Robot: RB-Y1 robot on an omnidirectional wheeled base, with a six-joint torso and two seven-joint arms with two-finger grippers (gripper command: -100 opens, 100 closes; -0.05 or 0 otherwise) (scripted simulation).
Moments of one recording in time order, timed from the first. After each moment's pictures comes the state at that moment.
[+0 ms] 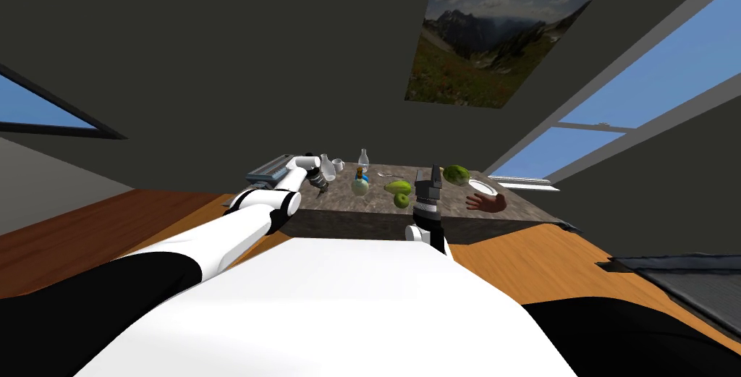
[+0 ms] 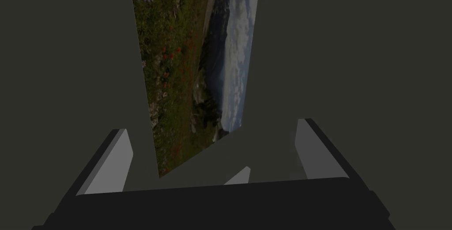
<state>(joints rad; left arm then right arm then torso) -0.84 0.44 0.16 -0.76 0.28 1.57 1.09 0.47 0.02 0.07 -2.21 -0.04 -0.53 0.06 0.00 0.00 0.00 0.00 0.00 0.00</state>
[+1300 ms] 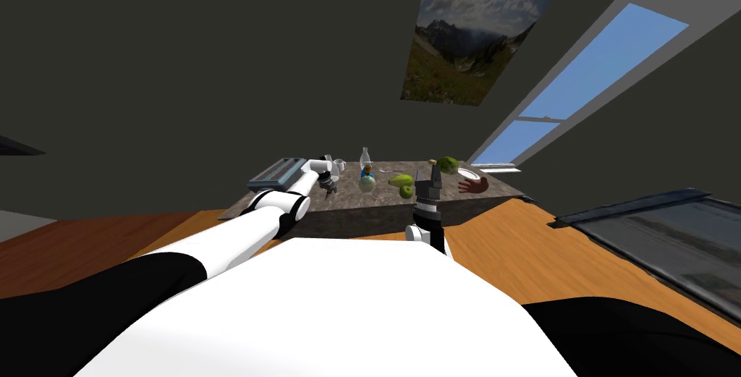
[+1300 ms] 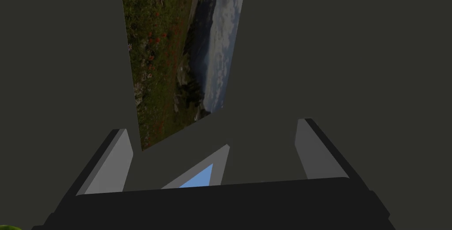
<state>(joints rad) -0.83 0.34 0.05 -0.79 0.28 1.55 1.36 0.47 0.02 0.07 -2.21 -0.04 -0.53 0.06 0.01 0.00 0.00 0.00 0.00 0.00</state>
